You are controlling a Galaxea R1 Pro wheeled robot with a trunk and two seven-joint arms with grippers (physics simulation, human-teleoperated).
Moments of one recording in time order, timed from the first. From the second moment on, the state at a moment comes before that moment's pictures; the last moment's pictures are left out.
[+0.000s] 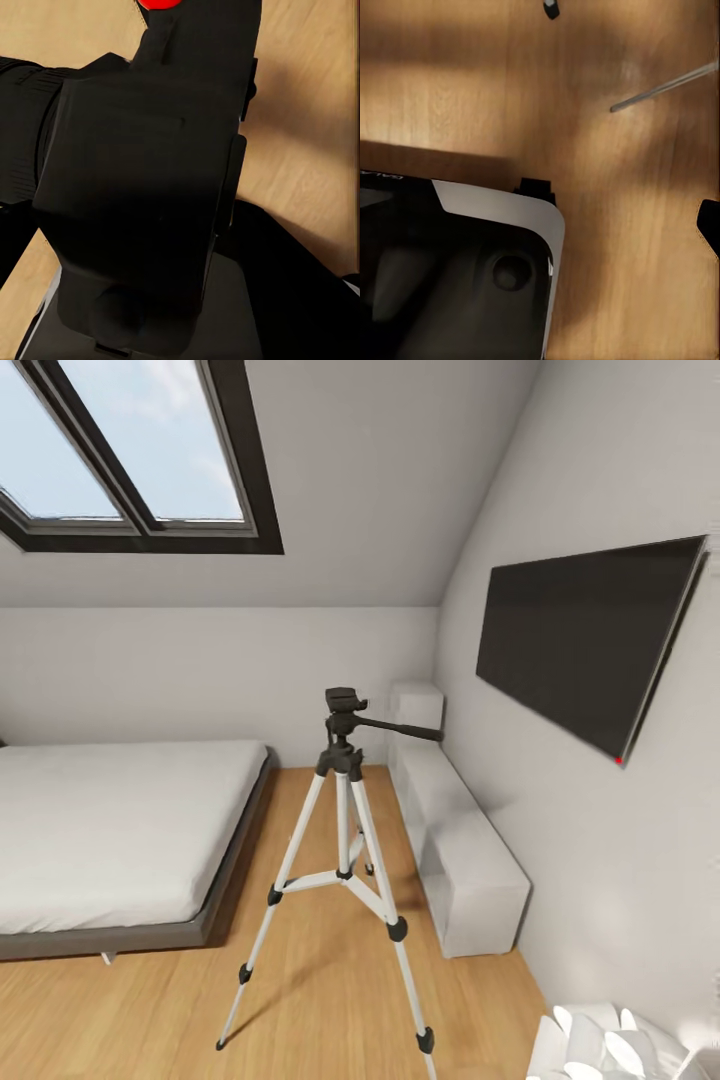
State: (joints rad) left arm -0.24 0.00 -0.38 0.00 0.86 -0.05 0.05; right arm -0.21 -0.06 0.02 0.03 0.10 -0.14 0.09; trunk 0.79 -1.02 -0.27
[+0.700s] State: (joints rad) left arm -0.24 0.00 -0.38 0.00 0.86 -0.05 0.05; right arm -0.21 -0.07 0.02 0.03 0.10 -0.14 0.08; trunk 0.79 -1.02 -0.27
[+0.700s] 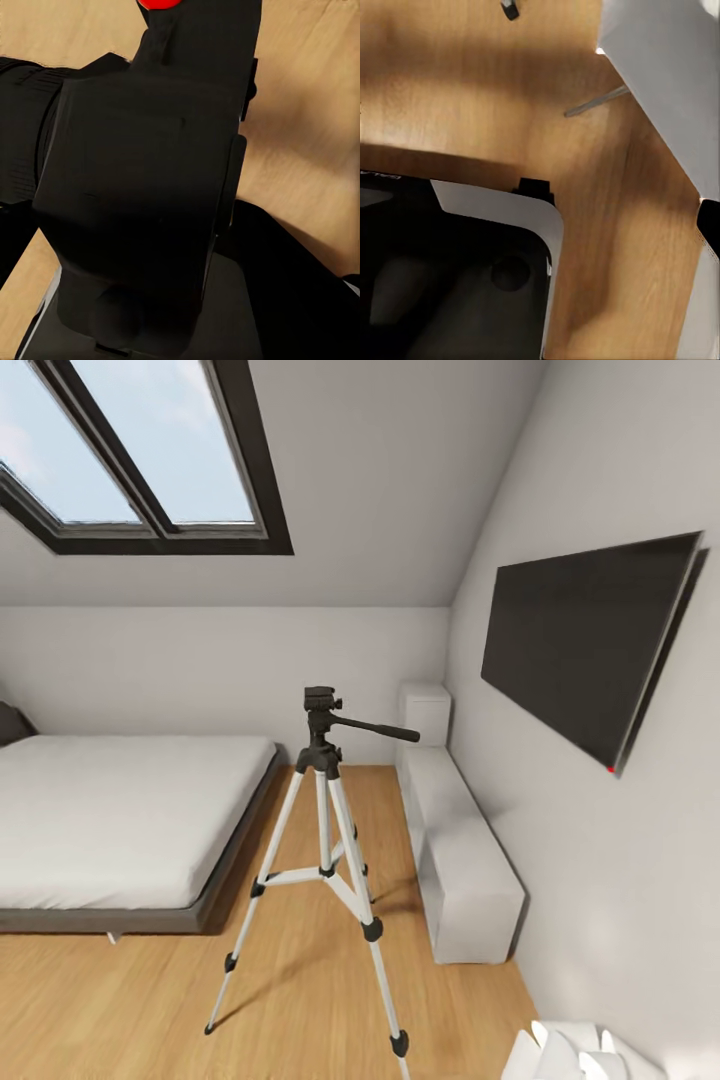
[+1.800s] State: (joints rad) left arm -0.24 0.00 -0.38 0.00 0.86 -0.05 0.05; right arm -0.21 -0.07 0.02 0.03 0.10 -0.14 0.08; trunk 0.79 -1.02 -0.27
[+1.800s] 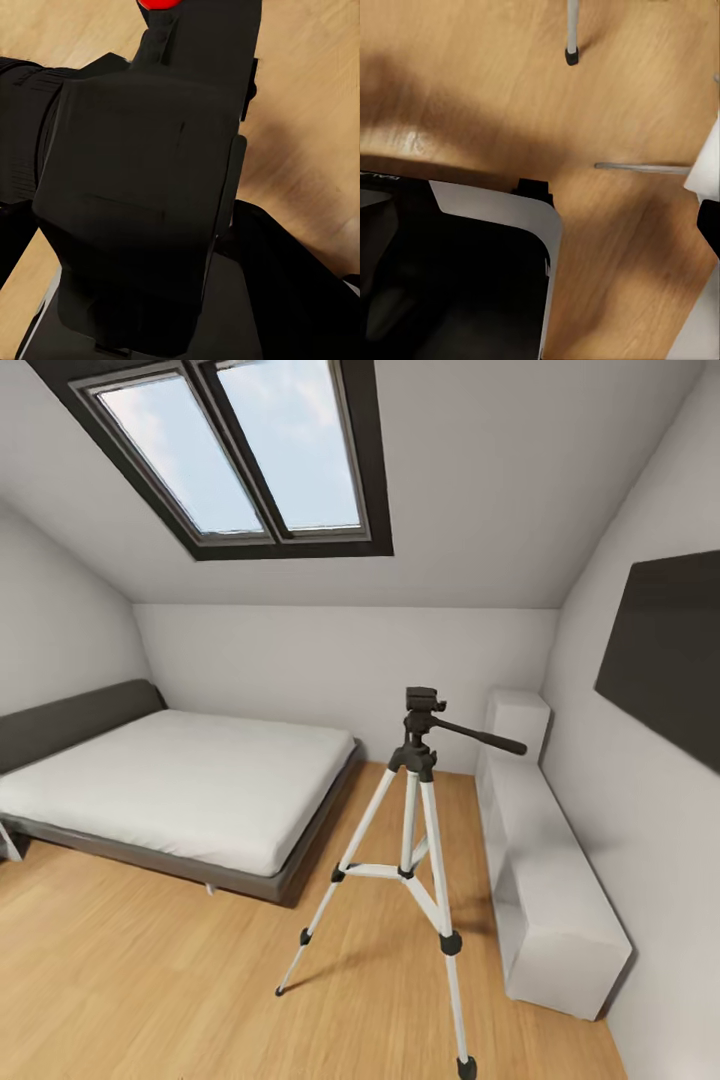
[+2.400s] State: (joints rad) left arm -0.24 0.00 -0.38 0.00 0.86 -0.05 0.05; right arm -0.21 -0.07 0.02 0.03 0.10 -0.14 0.08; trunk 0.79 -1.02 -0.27
